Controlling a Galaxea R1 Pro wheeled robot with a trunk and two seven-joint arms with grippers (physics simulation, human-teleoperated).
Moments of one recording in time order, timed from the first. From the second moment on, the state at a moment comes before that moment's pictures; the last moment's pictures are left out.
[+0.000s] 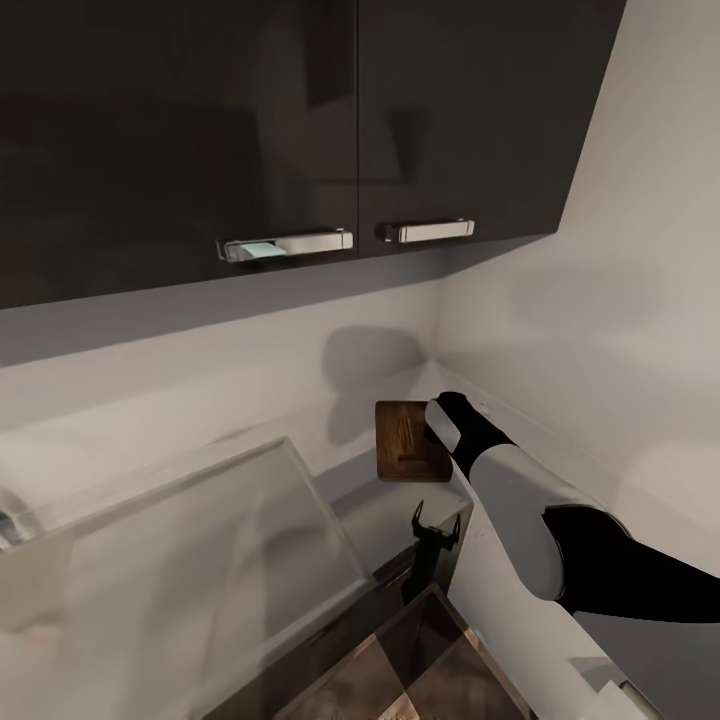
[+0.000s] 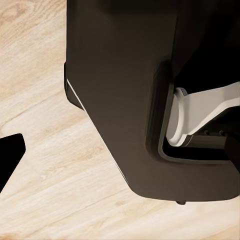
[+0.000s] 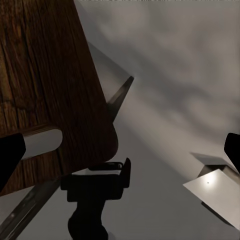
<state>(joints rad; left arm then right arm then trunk) 0.35 -0.05 0.00 -0.46 0.06 -0.11 0.00 -1.24 0.17 -0.04 -0.31 -0.25 0.64 -0.64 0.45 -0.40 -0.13</state>
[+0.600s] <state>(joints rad) 0.35 -0.05 0.00 -0.46 0.06 -0.11 0.00 -1.24 0.17 -0.04 -0.32 -0.24 0.64 -0.56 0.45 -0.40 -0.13</state>
